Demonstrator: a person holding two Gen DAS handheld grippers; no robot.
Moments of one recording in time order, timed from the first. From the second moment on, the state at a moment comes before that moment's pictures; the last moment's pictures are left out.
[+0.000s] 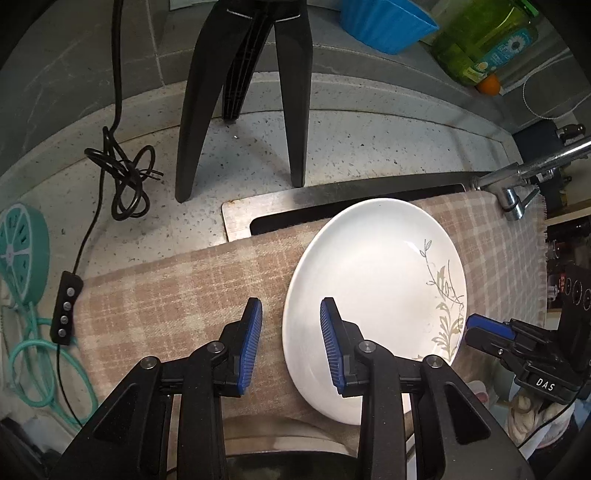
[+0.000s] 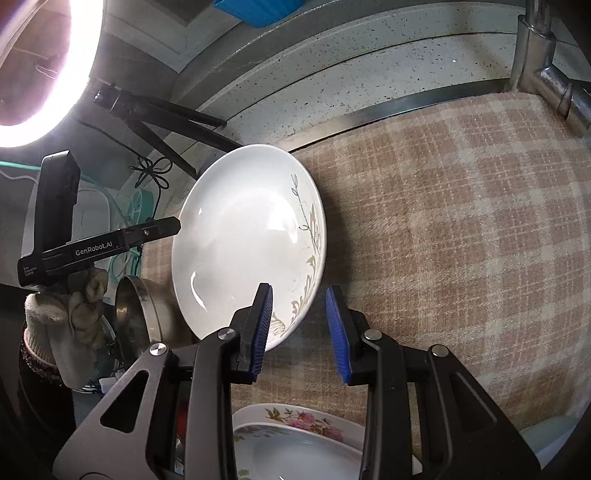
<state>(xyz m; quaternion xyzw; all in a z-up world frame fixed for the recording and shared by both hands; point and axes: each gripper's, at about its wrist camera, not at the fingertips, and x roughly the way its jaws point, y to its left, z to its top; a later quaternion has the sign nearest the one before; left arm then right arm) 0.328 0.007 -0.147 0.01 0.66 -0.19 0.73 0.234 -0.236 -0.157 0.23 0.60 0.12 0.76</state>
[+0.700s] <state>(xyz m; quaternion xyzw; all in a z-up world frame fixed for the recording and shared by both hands) 0.336 -0.004 -0.167 0.01 0.68 -0.22 0.70 0.249 -0.229 -0.176 0.23 0.61 0.11 0.75</state>
